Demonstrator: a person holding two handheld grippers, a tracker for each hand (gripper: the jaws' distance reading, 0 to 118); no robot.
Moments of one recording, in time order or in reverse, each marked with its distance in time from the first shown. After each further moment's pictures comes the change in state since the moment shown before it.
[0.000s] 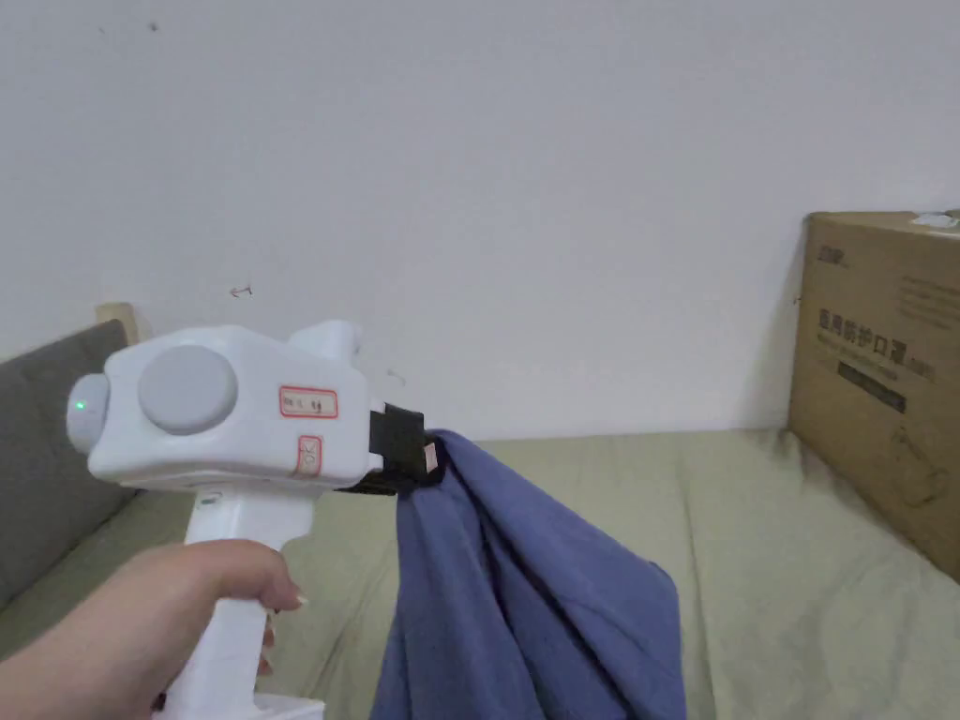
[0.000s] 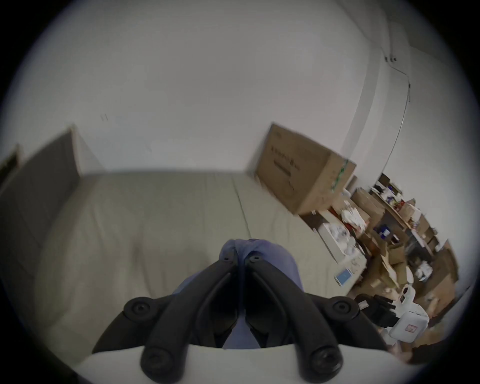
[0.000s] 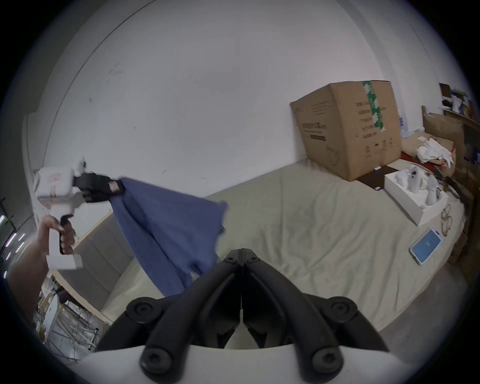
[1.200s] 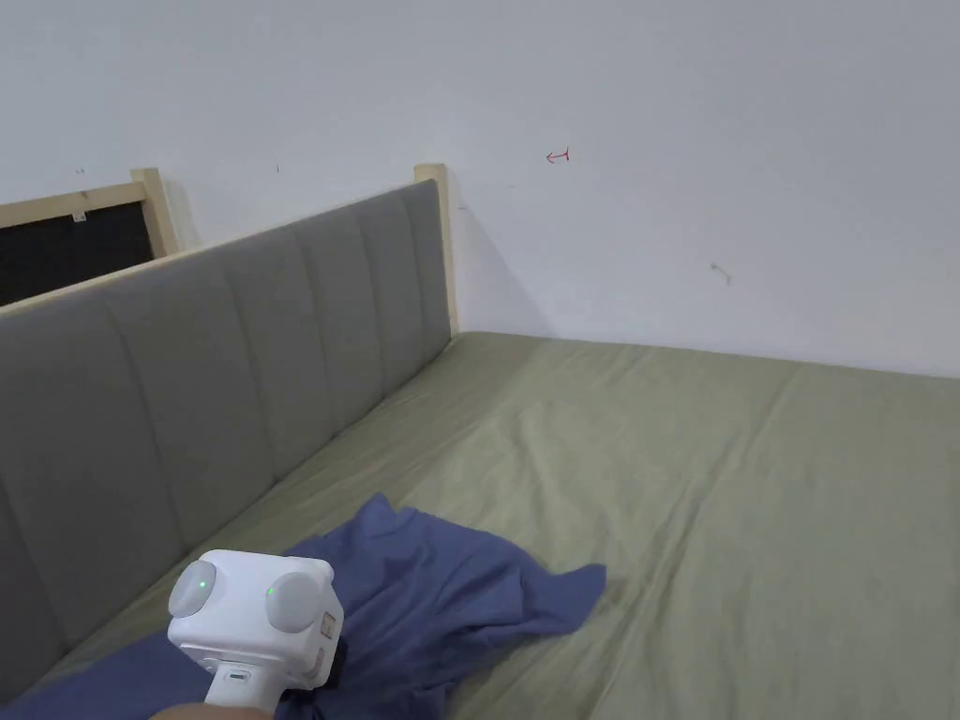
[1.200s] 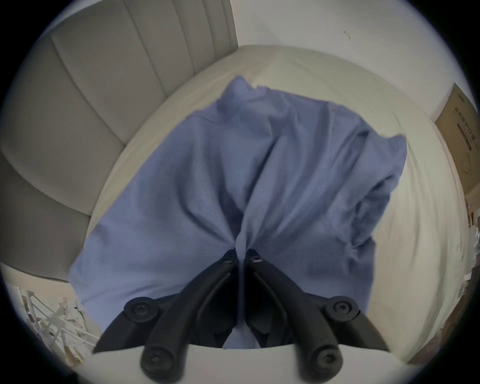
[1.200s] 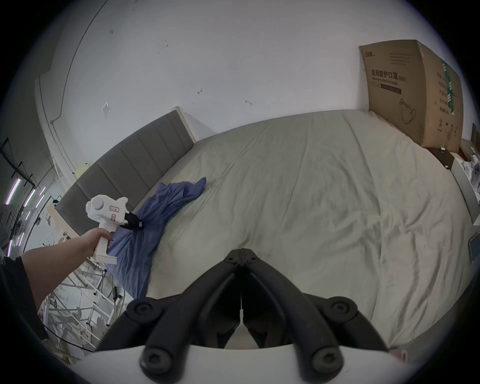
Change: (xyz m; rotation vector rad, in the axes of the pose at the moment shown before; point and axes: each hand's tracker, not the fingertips) left arm -0.434 -0.217 -0.006 -0.427 0.816 0.276; right arm -0.130 -0.117 -0.141 -0.371 0.182 0.164
